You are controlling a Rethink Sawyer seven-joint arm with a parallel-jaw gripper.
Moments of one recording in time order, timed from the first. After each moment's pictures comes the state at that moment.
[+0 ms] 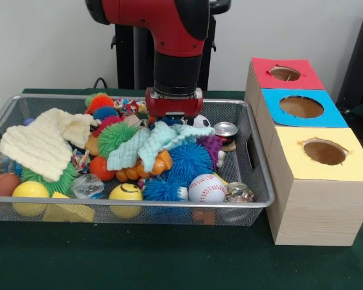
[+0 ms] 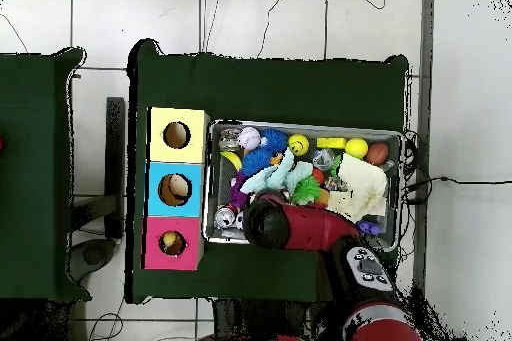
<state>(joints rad) -0.34 -0.52 0.03 1.83 -0.21 0.12 1.48</state>
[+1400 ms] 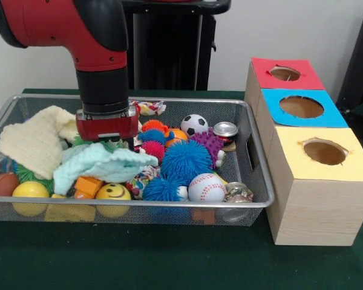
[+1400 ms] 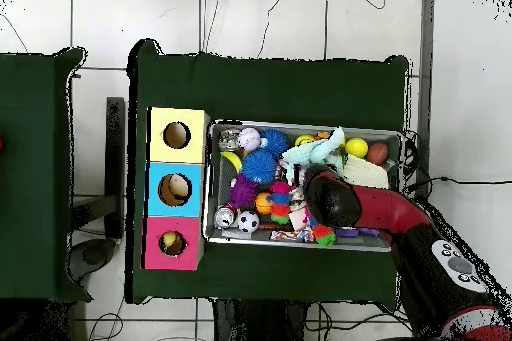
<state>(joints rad) -0.74 -0.47 0.33 1.68 -0.46 0.22 1.48</state>
